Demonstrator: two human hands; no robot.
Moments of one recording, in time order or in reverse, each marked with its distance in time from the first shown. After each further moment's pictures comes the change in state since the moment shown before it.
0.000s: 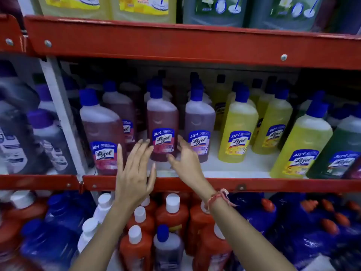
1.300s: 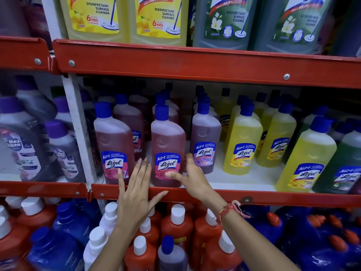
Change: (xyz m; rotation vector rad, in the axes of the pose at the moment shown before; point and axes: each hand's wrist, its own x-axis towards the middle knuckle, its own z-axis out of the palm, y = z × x) left_hand -0.032 -0.013 0.014 0.199 -0.198 -0.112; right_hand -0.013 -0.011 -0.018 0.135 -0.213 0.123
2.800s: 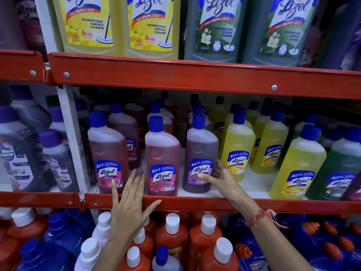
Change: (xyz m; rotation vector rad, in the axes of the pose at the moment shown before) left_hand -0.004 0.004 -0.009 -0.161 -0.095 -0.064; right_hand 0.001 0.047 -0.084 0.328 0.065 0.088
